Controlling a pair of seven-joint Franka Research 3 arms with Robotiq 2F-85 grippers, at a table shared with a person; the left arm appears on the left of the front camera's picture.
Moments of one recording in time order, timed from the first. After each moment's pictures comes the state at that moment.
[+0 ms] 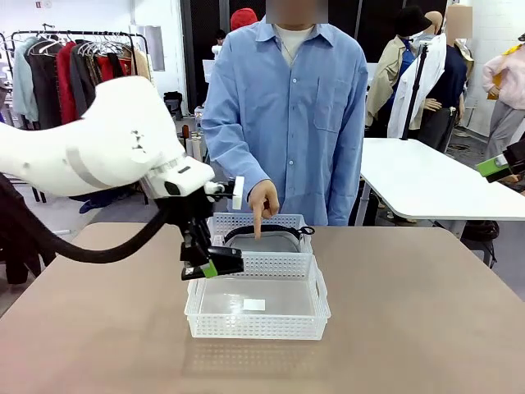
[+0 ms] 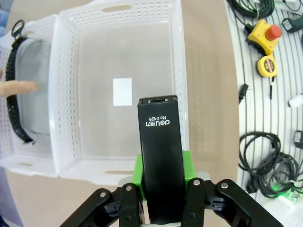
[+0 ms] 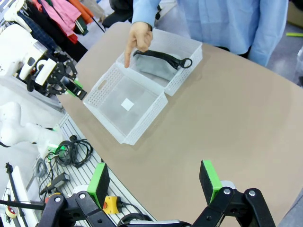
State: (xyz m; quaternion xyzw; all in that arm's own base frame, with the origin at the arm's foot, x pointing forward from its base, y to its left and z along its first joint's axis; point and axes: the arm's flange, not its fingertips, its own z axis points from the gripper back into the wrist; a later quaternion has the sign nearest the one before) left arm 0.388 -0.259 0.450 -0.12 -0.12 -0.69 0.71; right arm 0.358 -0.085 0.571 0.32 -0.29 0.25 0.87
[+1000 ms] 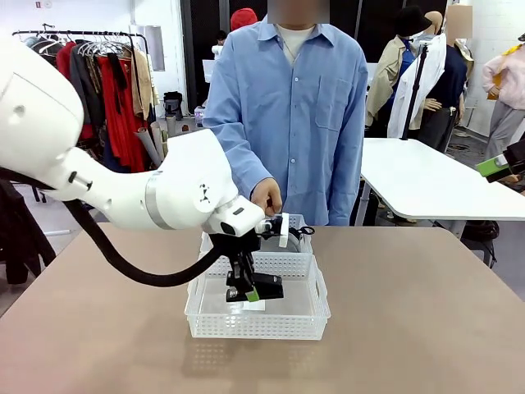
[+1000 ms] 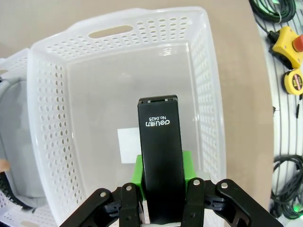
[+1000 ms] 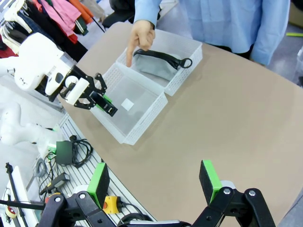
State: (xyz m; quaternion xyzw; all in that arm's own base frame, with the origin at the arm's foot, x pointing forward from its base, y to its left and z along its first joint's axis) left arm 0.414 -0.339 0.373 -0.11 -0.13 -0.71 0.68; right arm 0.358 -0.085 0.571 0.32 -0.29 0.25 0.87
